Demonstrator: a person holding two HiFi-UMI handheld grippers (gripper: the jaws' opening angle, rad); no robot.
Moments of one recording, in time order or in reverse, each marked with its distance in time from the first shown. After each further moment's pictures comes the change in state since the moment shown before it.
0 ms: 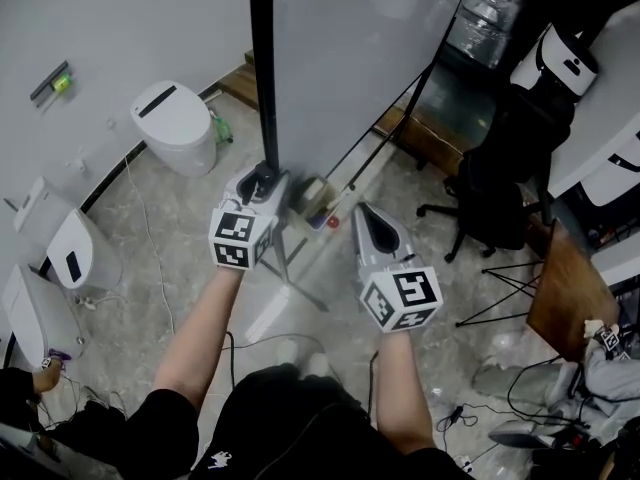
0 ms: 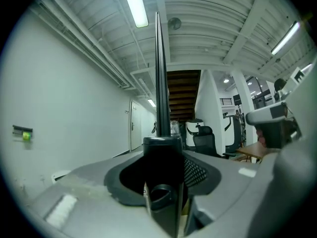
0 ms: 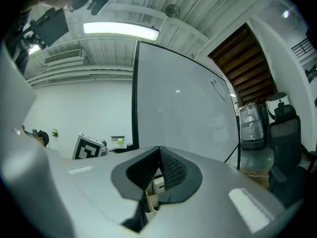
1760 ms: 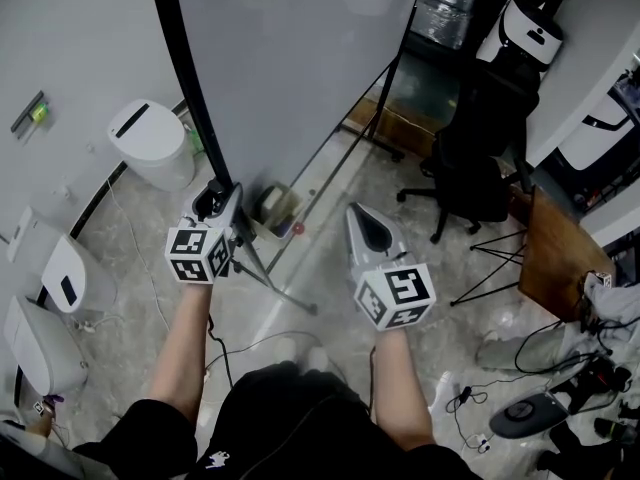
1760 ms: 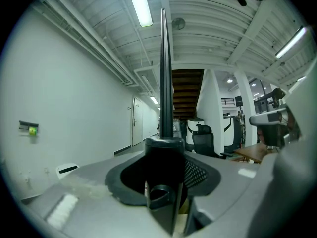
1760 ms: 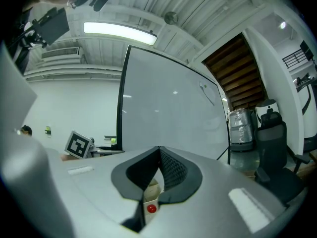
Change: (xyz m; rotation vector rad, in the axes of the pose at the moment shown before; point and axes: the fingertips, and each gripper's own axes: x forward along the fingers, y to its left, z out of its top) left arm -0.078 -0.017 -0.021 -0.041 0.031 0.014; right arm -0.091 -0.001 -0.007 -0.027 -0.032 -0.088
